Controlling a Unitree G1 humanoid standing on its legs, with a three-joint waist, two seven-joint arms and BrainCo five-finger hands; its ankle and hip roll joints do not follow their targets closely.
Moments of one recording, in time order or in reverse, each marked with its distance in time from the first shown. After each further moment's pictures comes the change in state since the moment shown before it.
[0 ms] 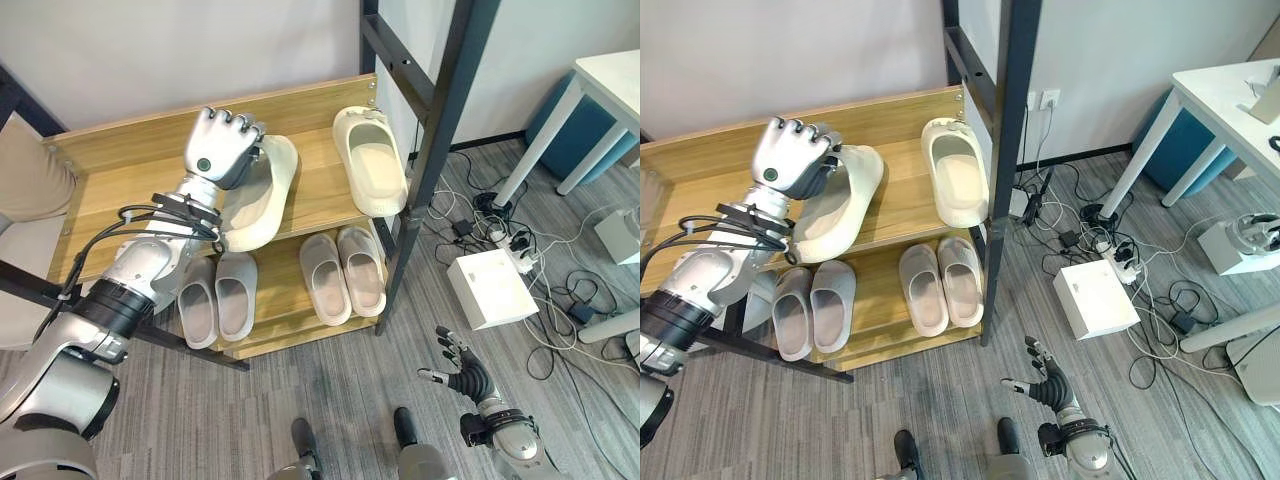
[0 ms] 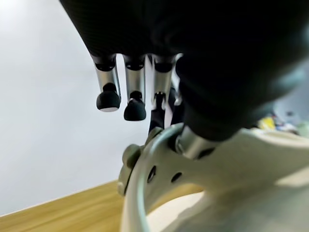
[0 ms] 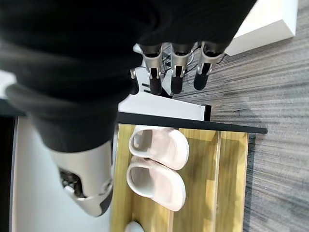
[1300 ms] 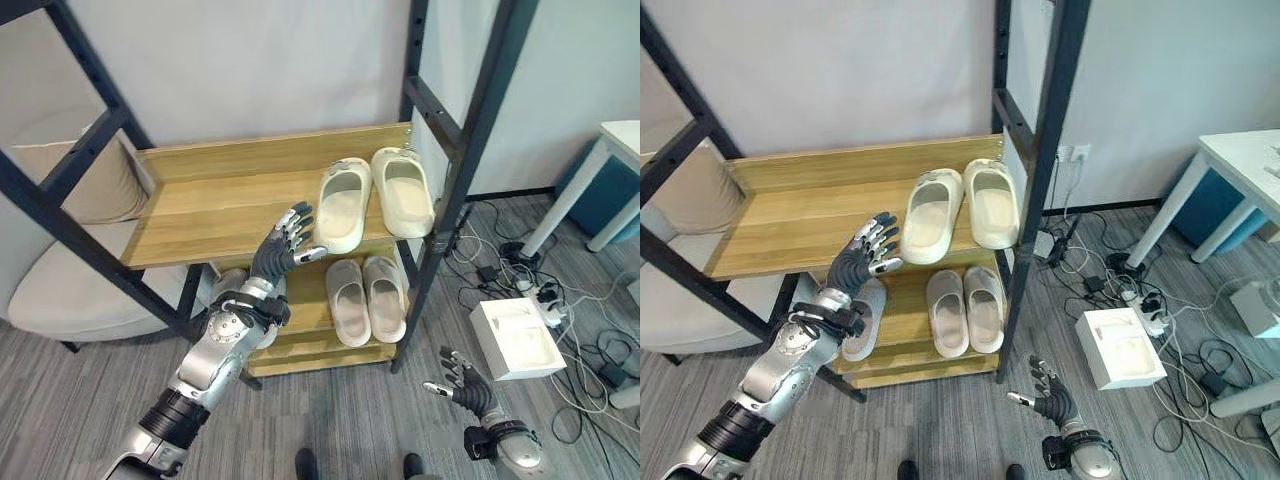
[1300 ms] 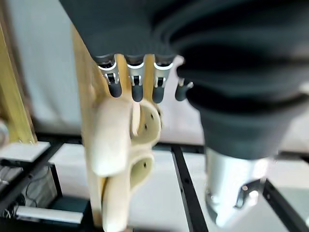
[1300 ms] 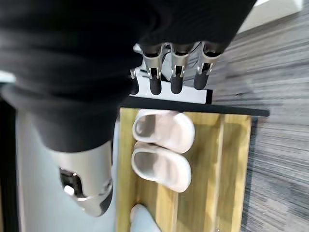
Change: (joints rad) left arm 0.496 -0.380 0.172 -0.300 -1.522 -0.130 -0.400; right arm 0.027 0.002 -0.006 0.039 0.081 0.113 0.054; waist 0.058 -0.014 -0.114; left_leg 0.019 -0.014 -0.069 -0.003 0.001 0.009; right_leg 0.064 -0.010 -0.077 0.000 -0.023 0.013
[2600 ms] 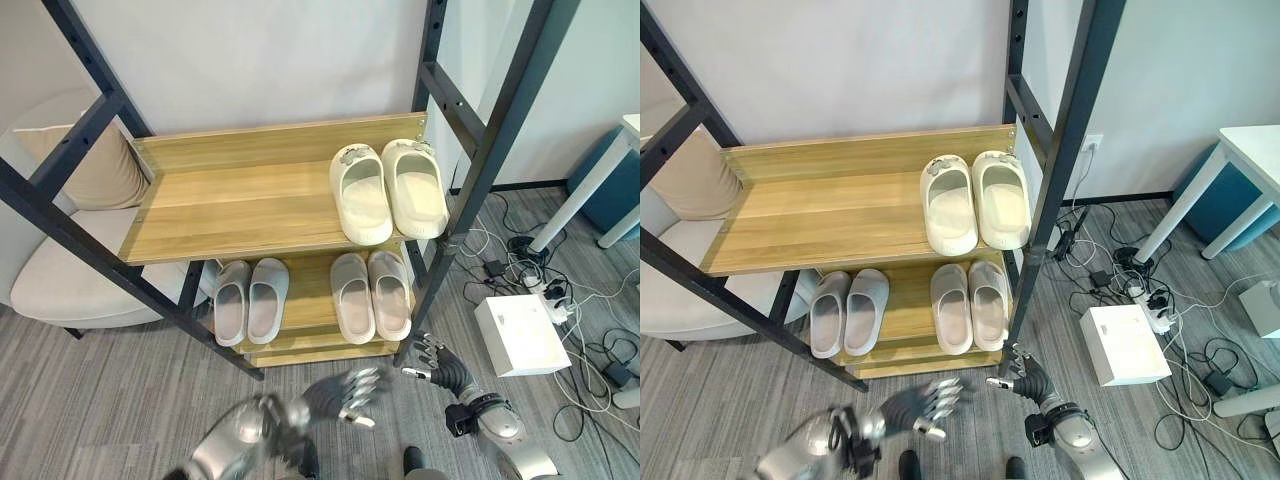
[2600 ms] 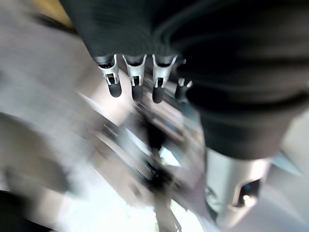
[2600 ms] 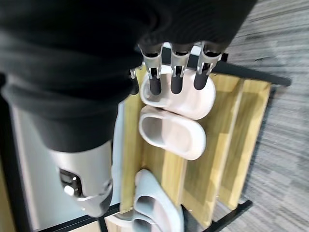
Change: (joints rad) left arm 0.423 0.080 -0.297 0.186 0.120 0.117 -0.478; right arm -0.163 0.006 0.080 0.081 0.037 -0.003 0.070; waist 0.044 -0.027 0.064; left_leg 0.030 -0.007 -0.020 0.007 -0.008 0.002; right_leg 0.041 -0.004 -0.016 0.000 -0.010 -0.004
